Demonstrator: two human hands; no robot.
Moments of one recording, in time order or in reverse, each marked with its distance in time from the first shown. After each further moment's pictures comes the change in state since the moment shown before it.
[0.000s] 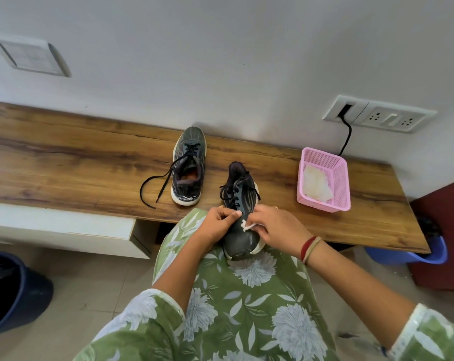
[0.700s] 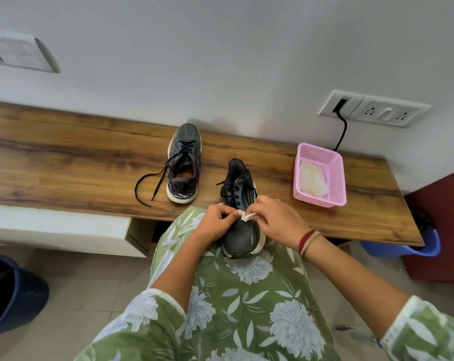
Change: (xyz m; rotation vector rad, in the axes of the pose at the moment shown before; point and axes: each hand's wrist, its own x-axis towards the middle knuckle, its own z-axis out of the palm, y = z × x) left_hand 0.015 -0.015 0.002 0.182 -0.046 0.138; right_hand 0.002 0.006 -0.001 0.038 0.074 0.081
